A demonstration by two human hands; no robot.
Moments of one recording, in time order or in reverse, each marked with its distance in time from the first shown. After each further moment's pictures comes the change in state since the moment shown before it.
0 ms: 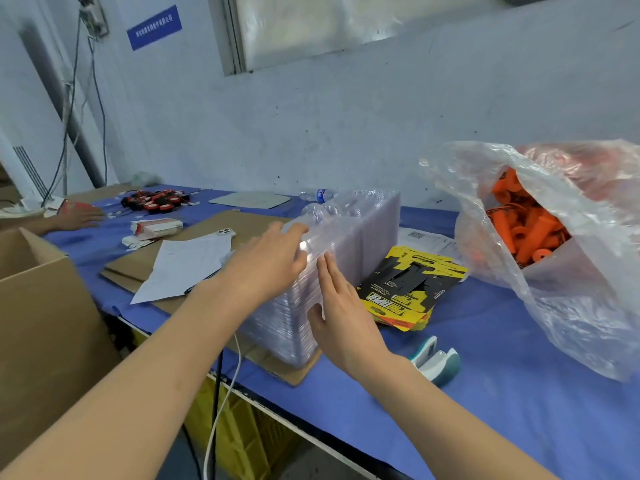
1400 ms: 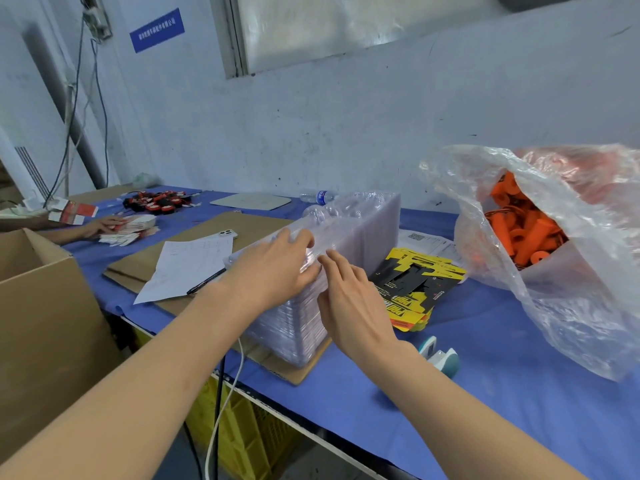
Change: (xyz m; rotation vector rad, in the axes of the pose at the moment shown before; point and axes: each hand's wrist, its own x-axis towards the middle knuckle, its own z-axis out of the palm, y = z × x) left_hand -0.008 0.003 0.001 0.165 0.027 0.137; right_hand 0.007 -0.004 -0.022 -0.222 0.018 -0.004
